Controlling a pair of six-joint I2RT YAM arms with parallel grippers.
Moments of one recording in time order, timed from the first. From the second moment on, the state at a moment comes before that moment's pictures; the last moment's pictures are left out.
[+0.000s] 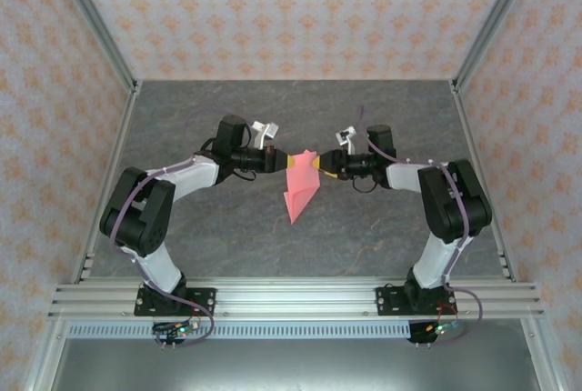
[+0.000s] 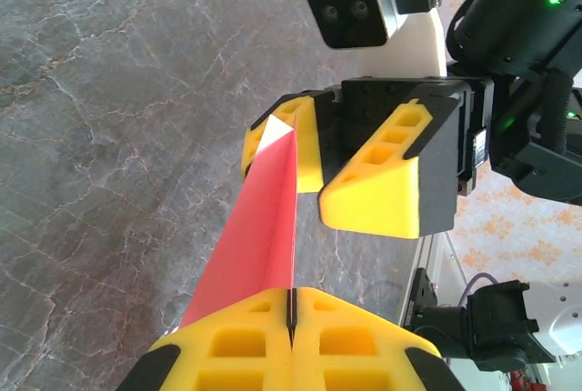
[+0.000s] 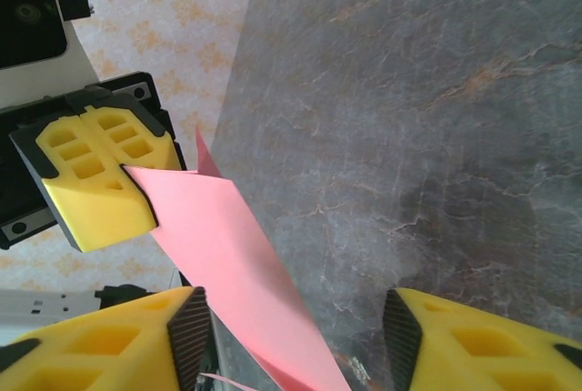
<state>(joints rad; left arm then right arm) -0.33 1.72 0.97 0.11 0.89 -0.51 0.25 1.79 0.84 0.28 -1.08 0.58</state>
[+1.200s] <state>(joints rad) -0.48 1.43 1.02 -0.28 0.26 -0.36 0.27 1.76 0.99 -0.12 -0.87 0.54</state>
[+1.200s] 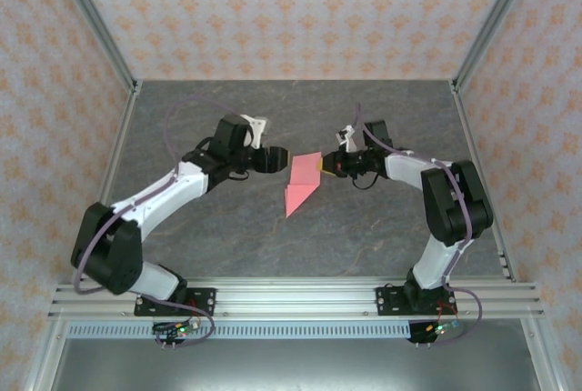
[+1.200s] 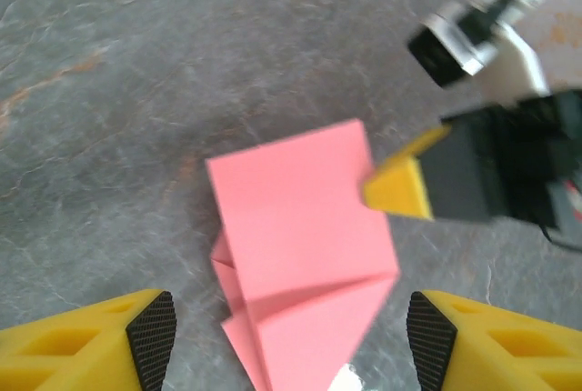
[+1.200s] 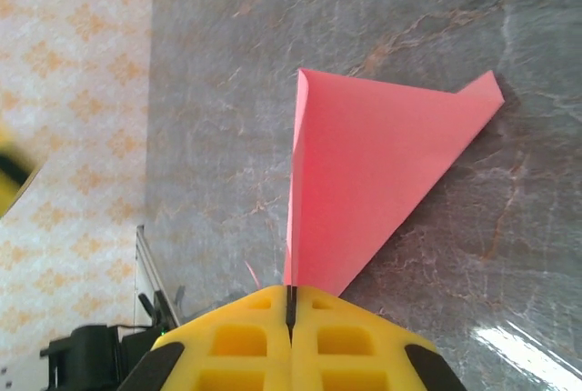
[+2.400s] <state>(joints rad) -0.91 1.90 1.26 -0.59 -0.30 -0.28 0.28 1.91 1.17 -0.39 -0.82 0.59</state>
